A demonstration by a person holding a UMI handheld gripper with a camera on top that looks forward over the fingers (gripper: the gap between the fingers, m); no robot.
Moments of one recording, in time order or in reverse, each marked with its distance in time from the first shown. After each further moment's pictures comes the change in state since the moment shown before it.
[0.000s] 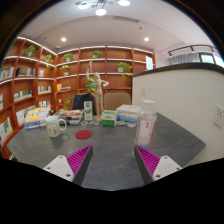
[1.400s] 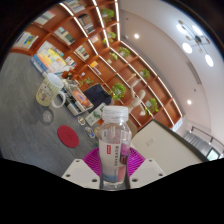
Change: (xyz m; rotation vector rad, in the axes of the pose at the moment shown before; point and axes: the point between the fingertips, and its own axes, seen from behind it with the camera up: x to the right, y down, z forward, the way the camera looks) arm -0.045 -0.078 0.159 0.142 0.007 -0.882
